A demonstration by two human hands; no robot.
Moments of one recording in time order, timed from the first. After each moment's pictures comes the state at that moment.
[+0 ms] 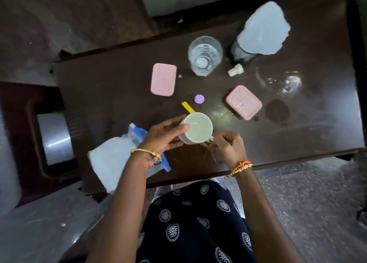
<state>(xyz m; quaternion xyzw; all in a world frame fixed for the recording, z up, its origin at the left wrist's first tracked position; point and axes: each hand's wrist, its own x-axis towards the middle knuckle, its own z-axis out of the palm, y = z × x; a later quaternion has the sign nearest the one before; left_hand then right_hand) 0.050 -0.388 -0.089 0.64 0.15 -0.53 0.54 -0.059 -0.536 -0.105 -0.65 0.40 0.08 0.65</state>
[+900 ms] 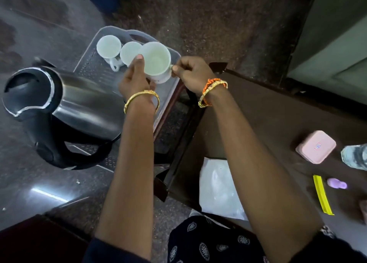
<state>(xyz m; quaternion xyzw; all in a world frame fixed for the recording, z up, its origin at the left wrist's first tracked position) 0.228 -0.038 -0.027 0.46 0.46 0.15 0.74 0.266 -0.148 -0.037 -0.82 -0.06 0.23 0.52</state>
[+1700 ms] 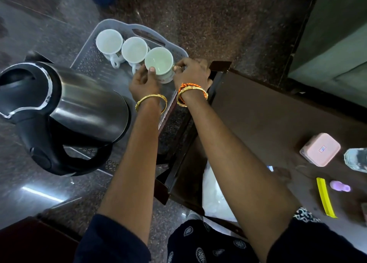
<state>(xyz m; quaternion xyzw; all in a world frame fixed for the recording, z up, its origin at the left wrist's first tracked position) 0.240 -0.029 -0.073 0.53 0.49 0.14 0.68 0.268 -0.100 -0.075 -0.90 0.12 0.12 0.39</state>
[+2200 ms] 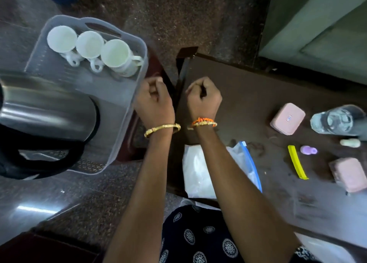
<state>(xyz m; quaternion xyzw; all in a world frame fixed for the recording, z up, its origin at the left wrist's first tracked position) 0.172 -0.128 -0.050 0.80 0.30 0.17 0.50 0.182 -0.203 -0.090 -0.77 0.19 -0.12 0.60</state>
